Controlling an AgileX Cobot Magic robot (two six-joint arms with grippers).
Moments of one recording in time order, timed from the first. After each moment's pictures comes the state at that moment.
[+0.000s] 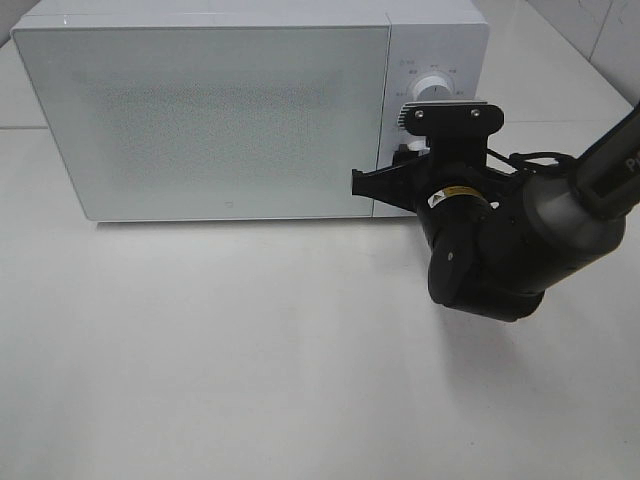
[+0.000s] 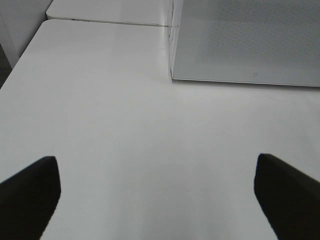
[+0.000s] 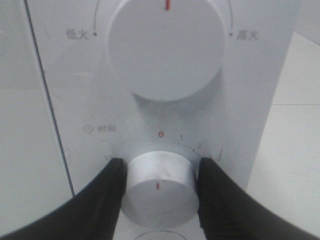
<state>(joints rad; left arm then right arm) 0.06 -0.01 -0.52 -0.10 1.07 0.03 0.61 2.08 -0.81 0.75 -1.16 -0.25</state>
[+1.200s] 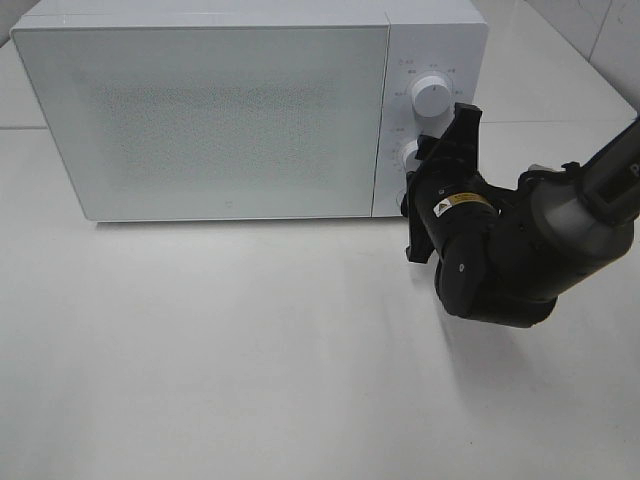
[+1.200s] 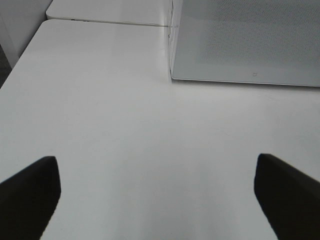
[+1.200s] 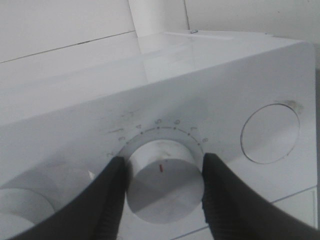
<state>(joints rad) 0.06 -0.01 -0.52 -0.10 1.07 0.03 0.59 2.09 -0.79 0.67 -1.18 1.56</state>
